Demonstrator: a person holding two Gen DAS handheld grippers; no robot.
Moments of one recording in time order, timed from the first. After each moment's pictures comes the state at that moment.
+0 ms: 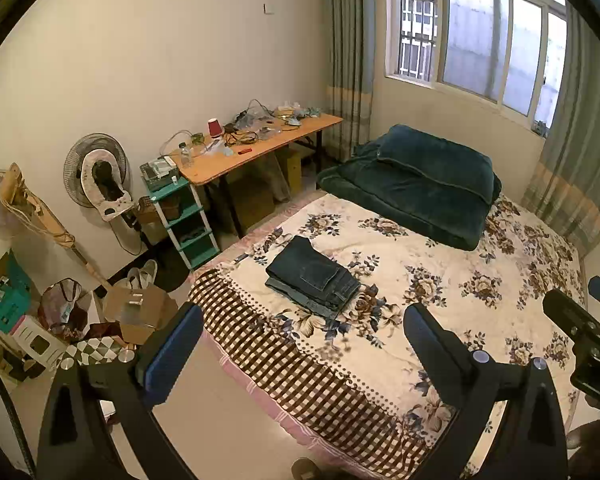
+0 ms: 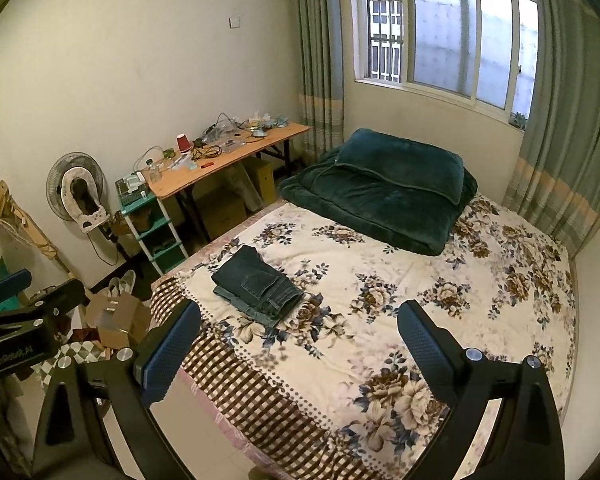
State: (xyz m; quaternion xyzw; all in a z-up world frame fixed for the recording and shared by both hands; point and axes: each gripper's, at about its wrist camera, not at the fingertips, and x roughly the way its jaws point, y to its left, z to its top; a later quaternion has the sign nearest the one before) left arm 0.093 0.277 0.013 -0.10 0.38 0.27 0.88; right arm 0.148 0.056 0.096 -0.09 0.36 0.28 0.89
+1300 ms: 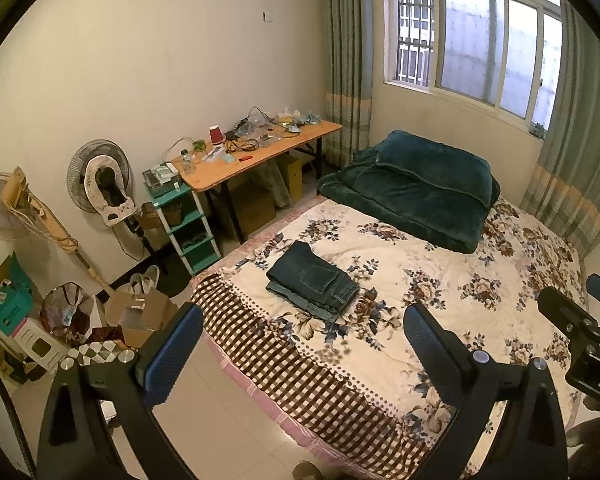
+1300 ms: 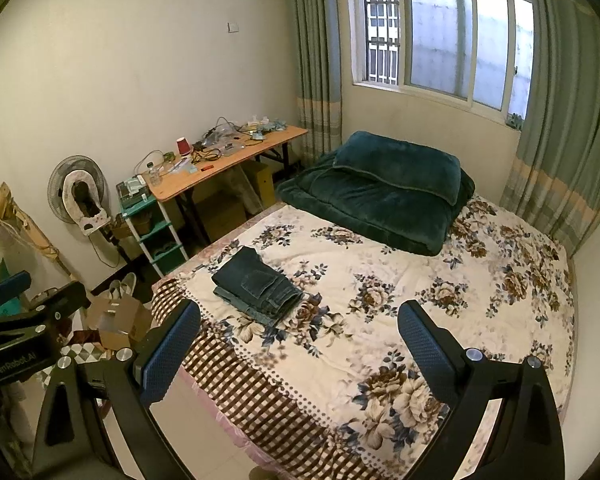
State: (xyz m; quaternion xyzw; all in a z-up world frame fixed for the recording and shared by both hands) left arm 0.092 0.271 0.026 -0.09 0.36 0.27 0.89; right arm 0.131 0.052 0.105 -0.09 0.35 0.27 0.89
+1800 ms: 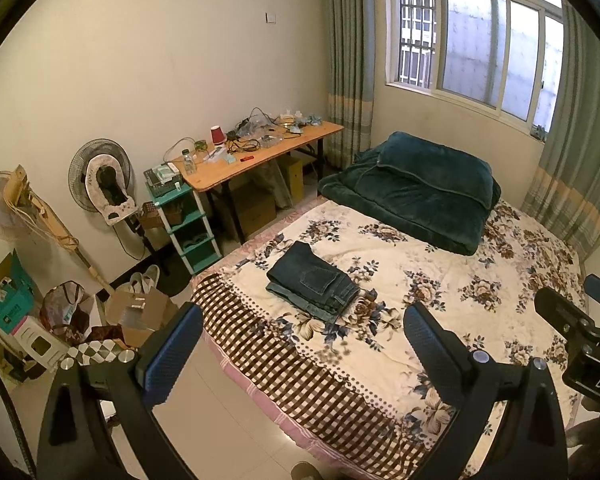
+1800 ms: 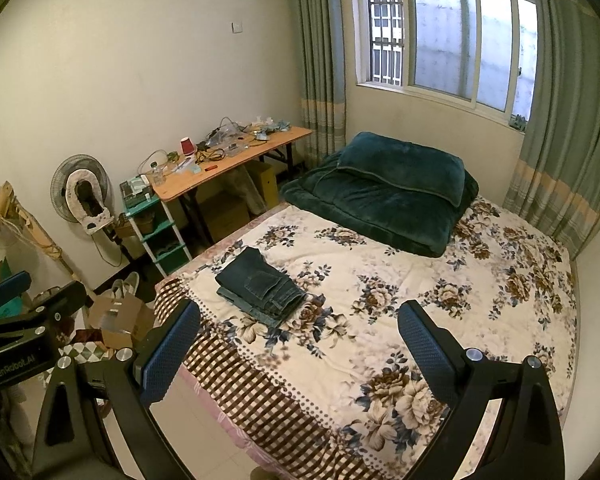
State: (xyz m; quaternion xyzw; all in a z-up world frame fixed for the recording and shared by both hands) left arm 0.088 0.267 0.023 -0.09 0.36 0.27 0.89; right arm 0.133 0.058 0.105 -0.09 0.35 0.27 0.89
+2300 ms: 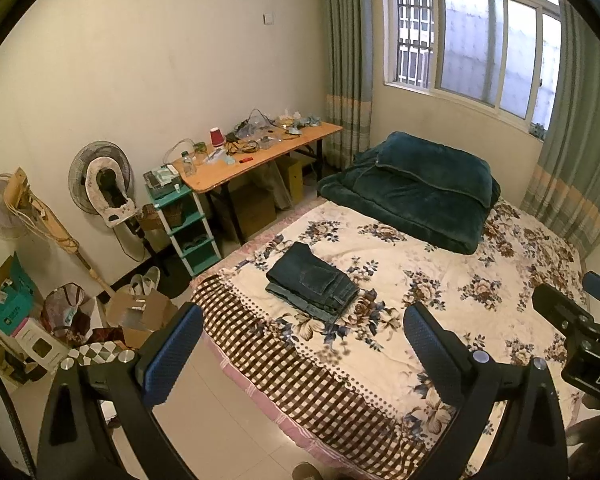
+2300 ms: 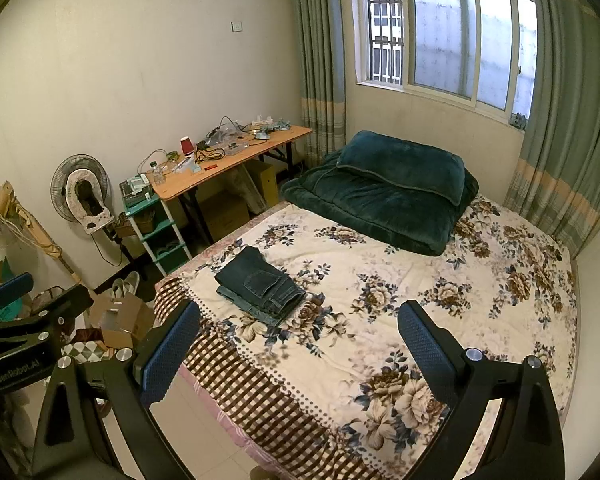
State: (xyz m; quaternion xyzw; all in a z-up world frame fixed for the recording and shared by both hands) left arm 0.085 0.260 0.020 -0.09 0.36 0.28 0.89; right arm 0.133 0.058 0.104 -0.08 0.35 0.27 0.89
